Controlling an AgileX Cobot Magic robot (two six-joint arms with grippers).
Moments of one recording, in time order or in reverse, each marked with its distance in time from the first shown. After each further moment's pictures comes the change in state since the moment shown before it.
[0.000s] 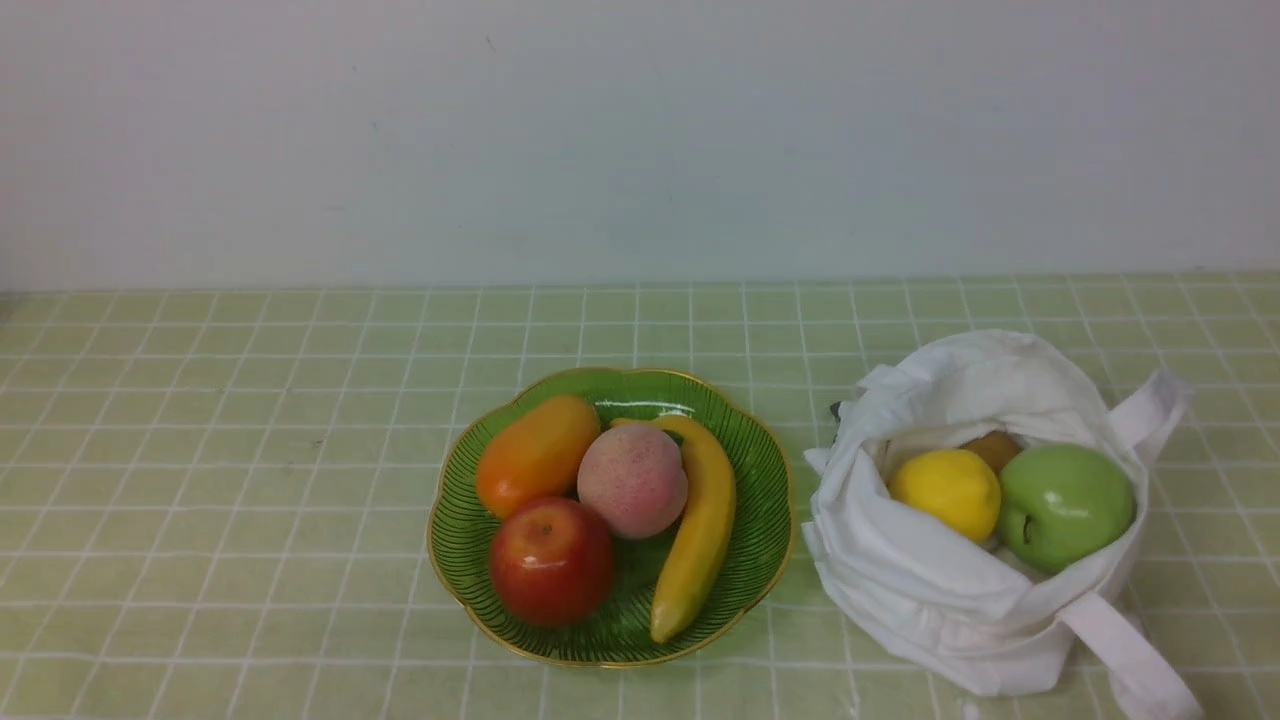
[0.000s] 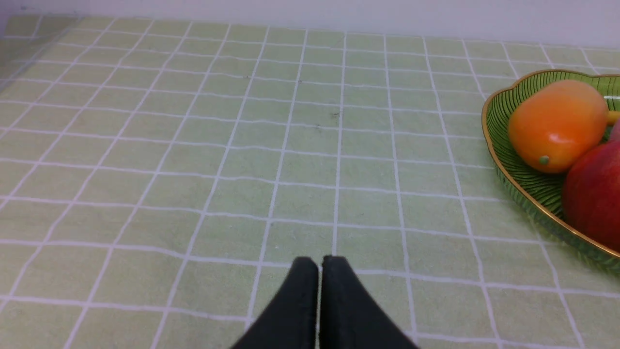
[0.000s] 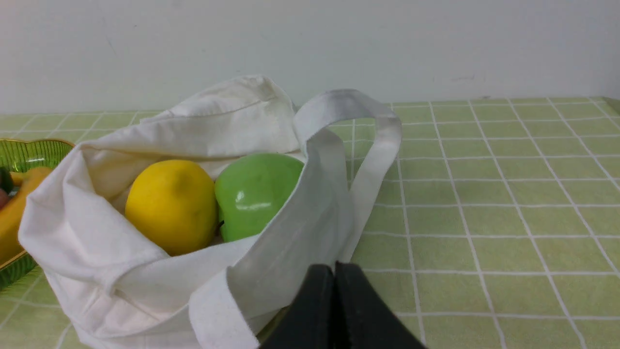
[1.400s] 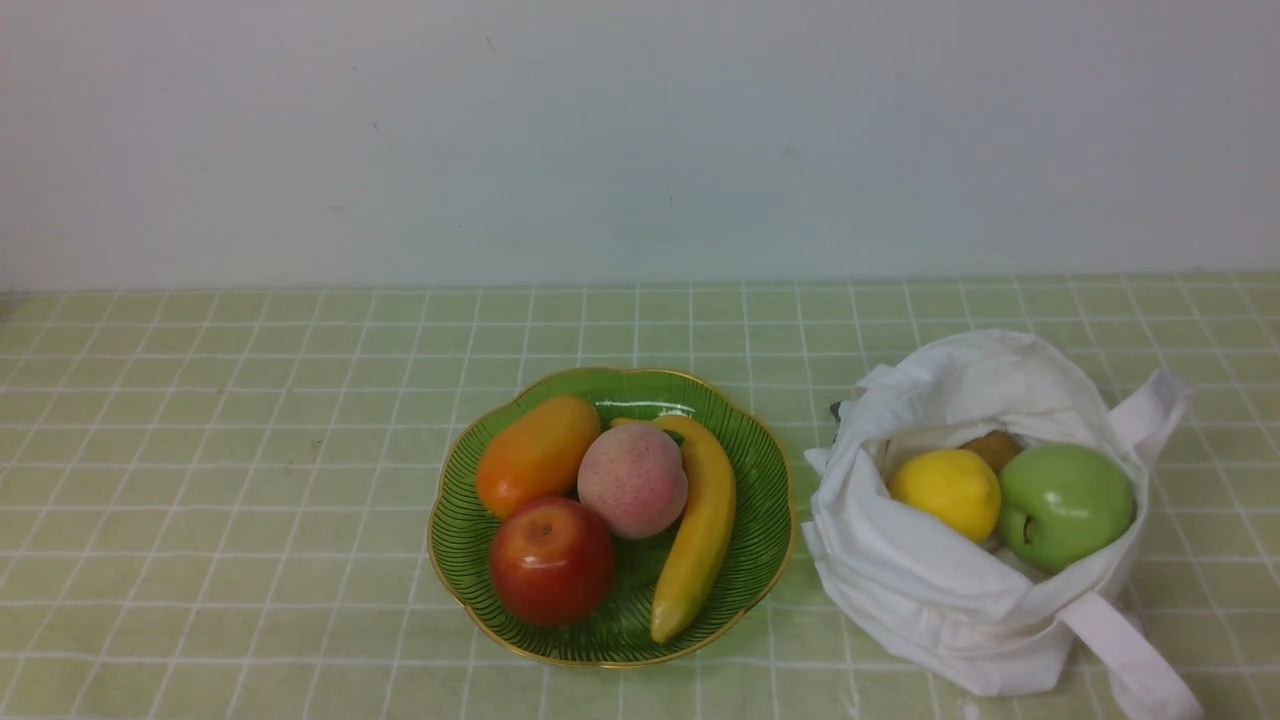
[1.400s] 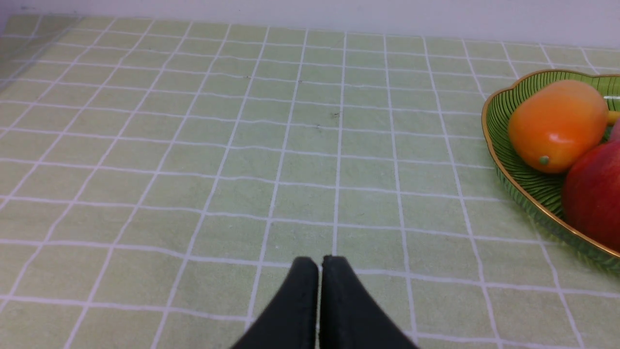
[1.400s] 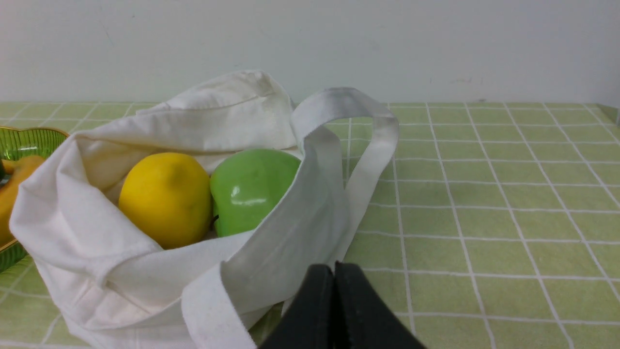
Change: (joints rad) right arm 0.000 0.000 -0.001 -0.029 0.005 -0.007; left arm 0.000 0.000 0.000 0.000 0.000 0.000
